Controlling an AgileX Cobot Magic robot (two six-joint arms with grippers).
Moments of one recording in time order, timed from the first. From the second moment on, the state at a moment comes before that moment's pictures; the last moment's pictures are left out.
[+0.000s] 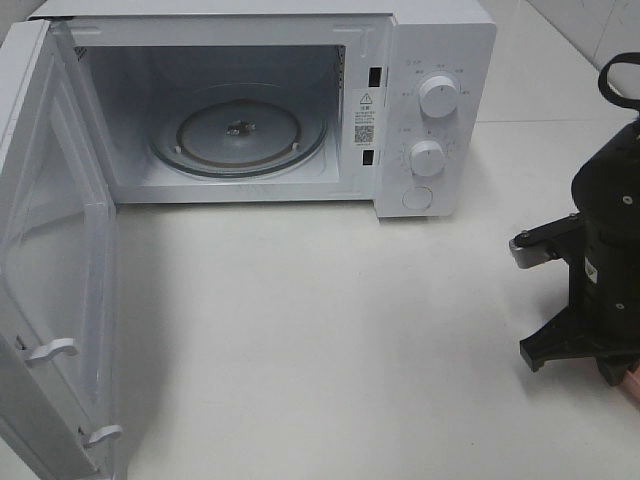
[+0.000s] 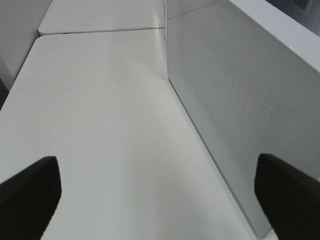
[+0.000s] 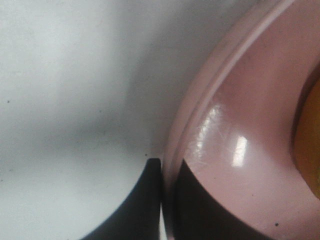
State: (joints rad) left arm 0.04 -0.01 -0.50 -0.12 1.04 0.14; right arm 0.31 1.79 -0.75 -0.44 0.72 0.47
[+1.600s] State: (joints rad) left arm 0.04 -0.01 -0.50 -0.12 1.04 0.14; right arm 0.64 1.41 -0.64 -0.54 1.03 0.61
